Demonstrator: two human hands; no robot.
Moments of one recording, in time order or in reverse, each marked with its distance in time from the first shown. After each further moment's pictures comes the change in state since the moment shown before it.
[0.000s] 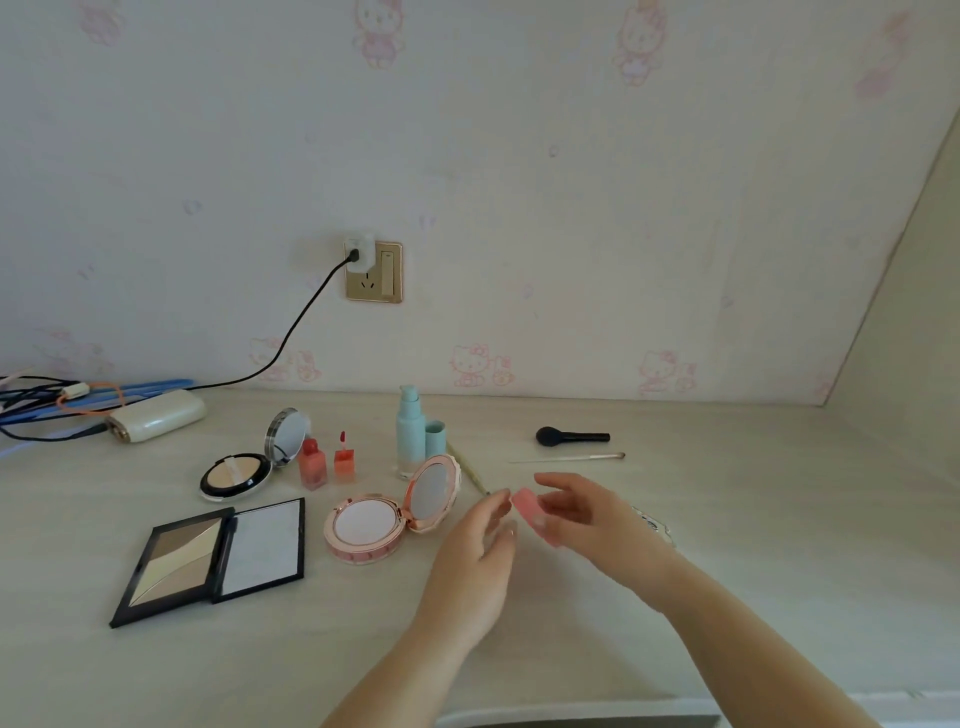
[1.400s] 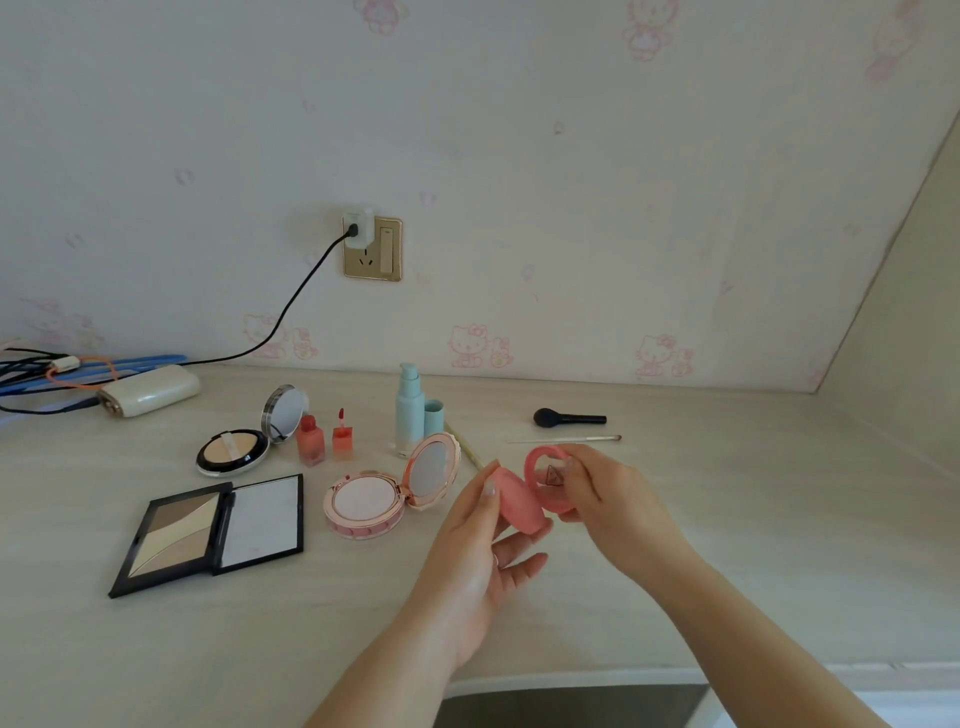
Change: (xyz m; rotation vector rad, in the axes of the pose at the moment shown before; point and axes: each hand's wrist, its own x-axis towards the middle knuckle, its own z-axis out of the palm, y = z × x) left_hand -0.018 0.021 -0.003 -0.845 -0.113 -0.386; right_hand -0.017 -0.026 0.004 -0.321 0.207 -0.090
